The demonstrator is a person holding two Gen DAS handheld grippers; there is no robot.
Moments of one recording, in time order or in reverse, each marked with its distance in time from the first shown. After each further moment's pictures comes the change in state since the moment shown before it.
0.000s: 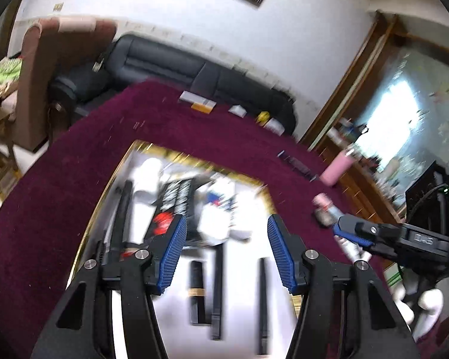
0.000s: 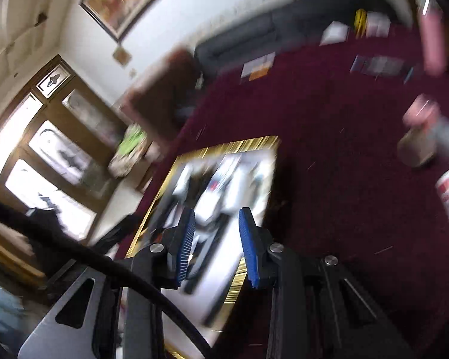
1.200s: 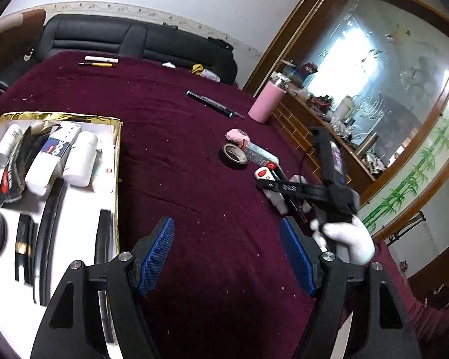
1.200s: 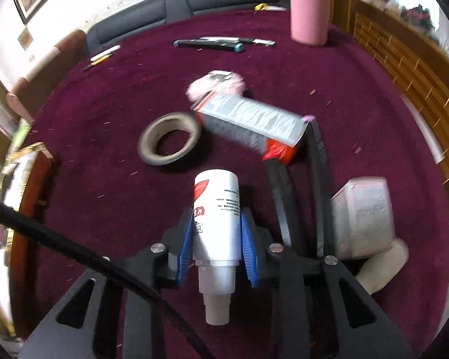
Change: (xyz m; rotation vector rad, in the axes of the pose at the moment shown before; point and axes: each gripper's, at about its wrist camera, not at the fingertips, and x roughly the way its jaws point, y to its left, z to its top) left arm 0.068 -0.151 -0.055 0.140 0.269 -0.179; right arm 0.031 -0.197 -0.012 0.086 0.238 -0.395
